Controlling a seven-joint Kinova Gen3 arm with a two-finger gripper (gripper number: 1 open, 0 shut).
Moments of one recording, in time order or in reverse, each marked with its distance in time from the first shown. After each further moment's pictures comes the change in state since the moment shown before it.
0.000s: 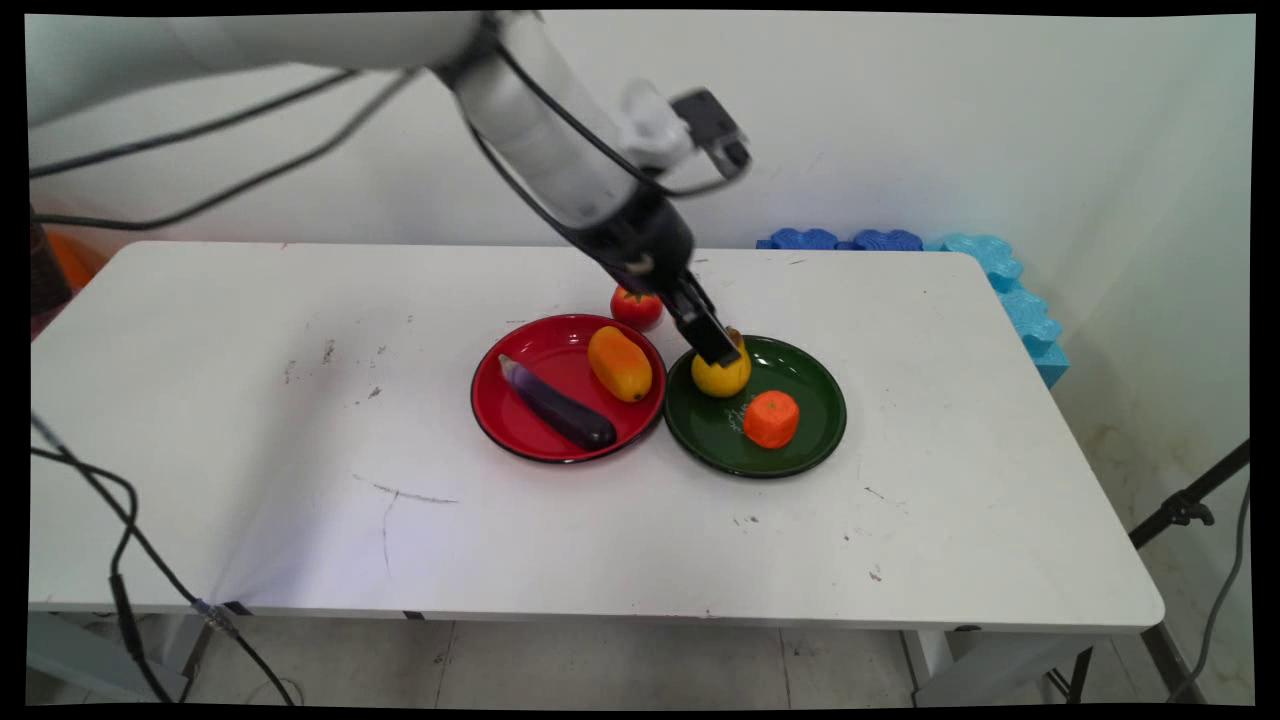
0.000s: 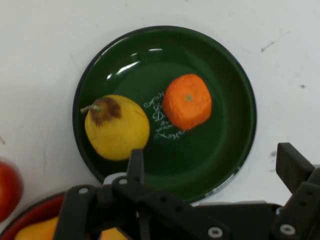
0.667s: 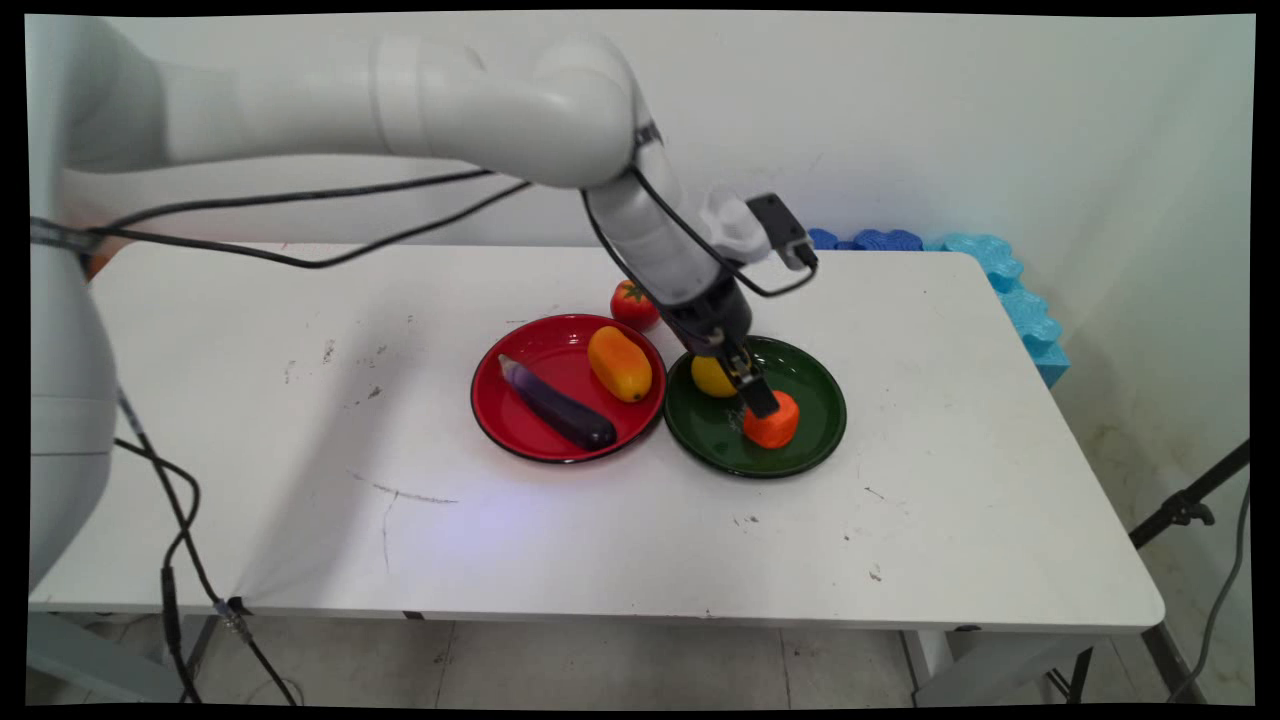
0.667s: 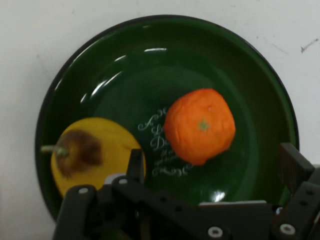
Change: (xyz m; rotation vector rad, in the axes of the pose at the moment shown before) arm 0.017 0.000 0.114 -0.006 -0.069 -0.004
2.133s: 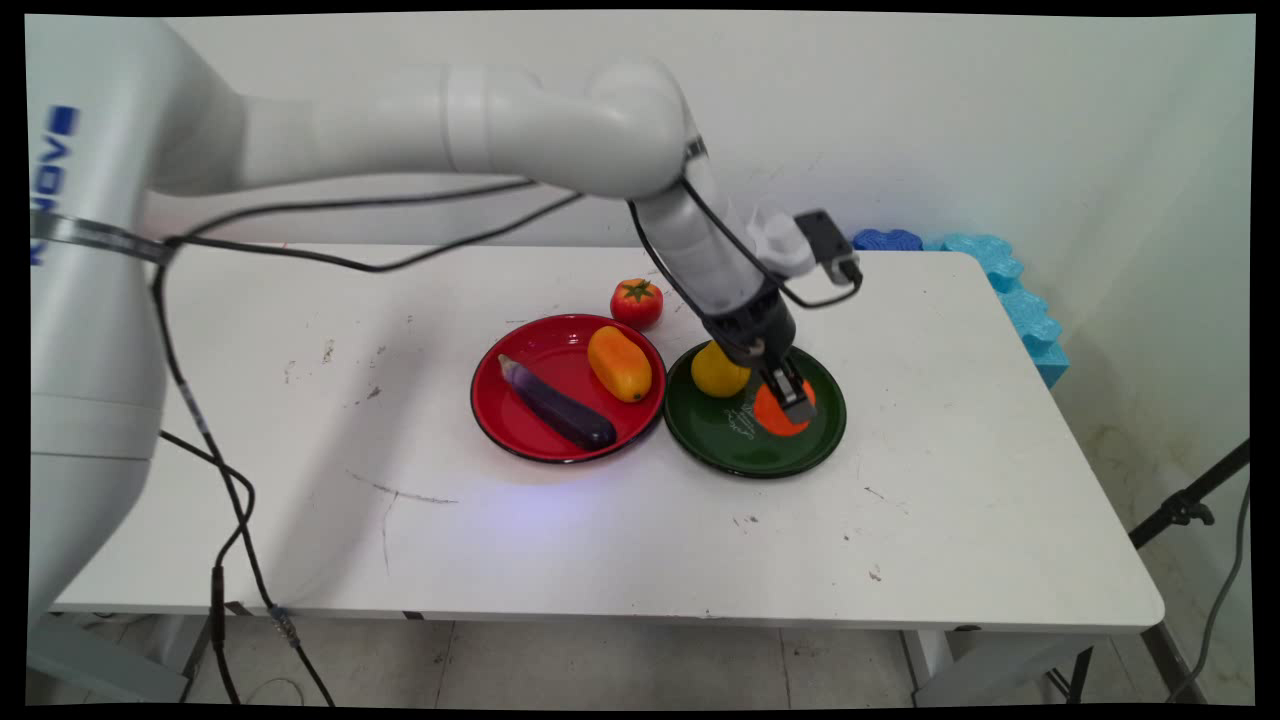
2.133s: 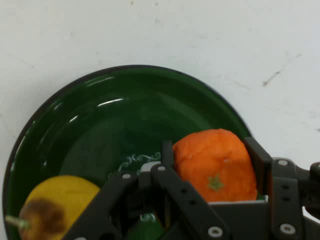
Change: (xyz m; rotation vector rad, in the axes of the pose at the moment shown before) arm 0.025 0.018 0.010 -0.075 0.037 0.092
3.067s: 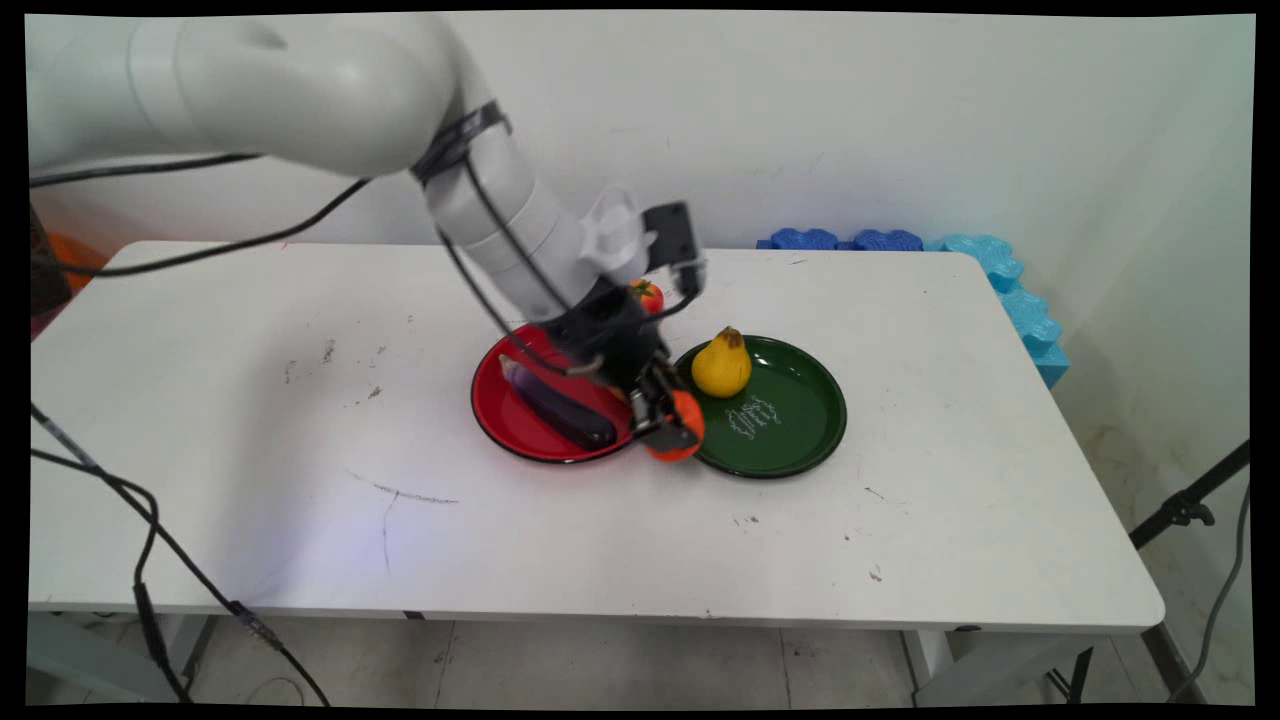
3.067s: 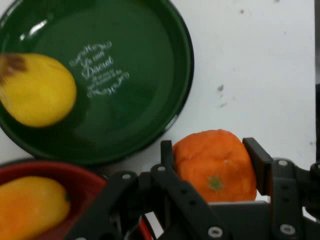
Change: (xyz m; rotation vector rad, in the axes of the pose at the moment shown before) arm -0.110 0.036 -0.103 -0.019 -0.004 0.102
